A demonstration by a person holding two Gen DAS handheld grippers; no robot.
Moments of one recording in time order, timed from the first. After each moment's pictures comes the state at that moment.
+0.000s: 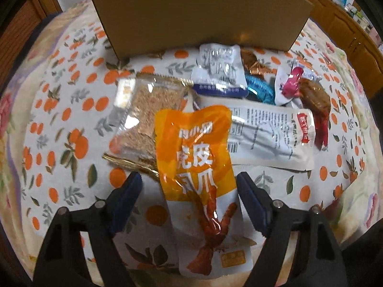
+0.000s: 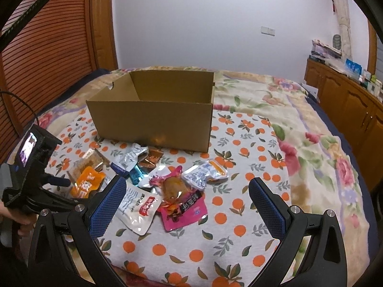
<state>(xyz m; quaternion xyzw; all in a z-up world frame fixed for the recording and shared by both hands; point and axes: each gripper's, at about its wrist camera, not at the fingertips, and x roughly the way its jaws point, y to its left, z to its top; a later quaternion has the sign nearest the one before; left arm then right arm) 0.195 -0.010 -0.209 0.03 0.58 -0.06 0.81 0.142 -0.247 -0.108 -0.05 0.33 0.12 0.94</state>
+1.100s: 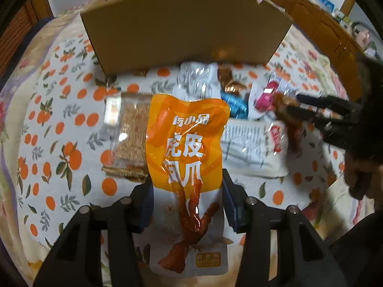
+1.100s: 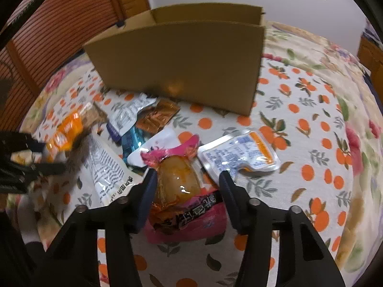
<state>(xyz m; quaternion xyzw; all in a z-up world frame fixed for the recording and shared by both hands) 0.194 -0.014 -0.175 0.00 0.56 -0.10 0.82 0.239 -0.237 -0.196 -0.07 0.47 0.25 0.84</state>
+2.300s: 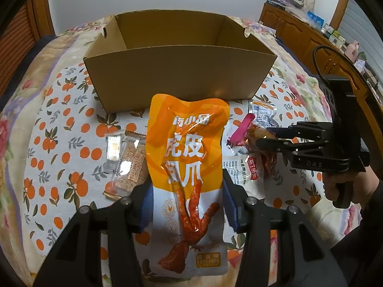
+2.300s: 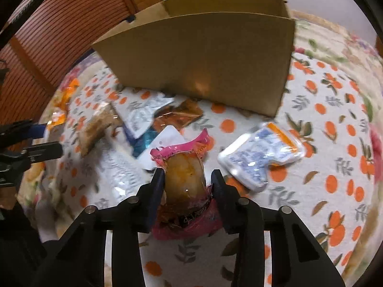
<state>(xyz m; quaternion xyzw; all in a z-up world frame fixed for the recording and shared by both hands) 0.198 -0.020 -0.139 0.00 0.50 -0.12 0.86 0.260 -0.225 -0.197 -0.03 0.50 0.32 0.80</state>
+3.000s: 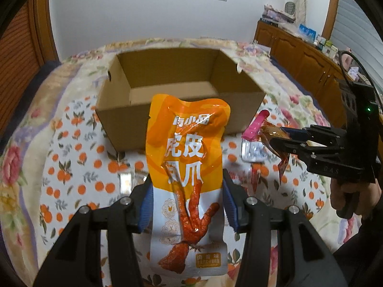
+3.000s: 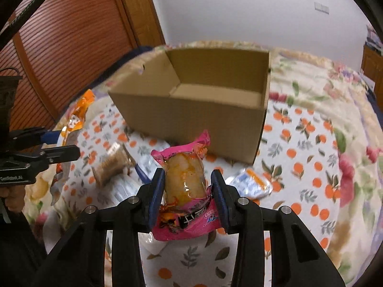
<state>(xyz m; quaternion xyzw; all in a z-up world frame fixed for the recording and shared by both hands) 0.204 -0.019 -0.083 0.00 0.43 -0.12 0.89 0.247 -0.239 -0.119 -0.02 0.41 0.29 0.87</state>
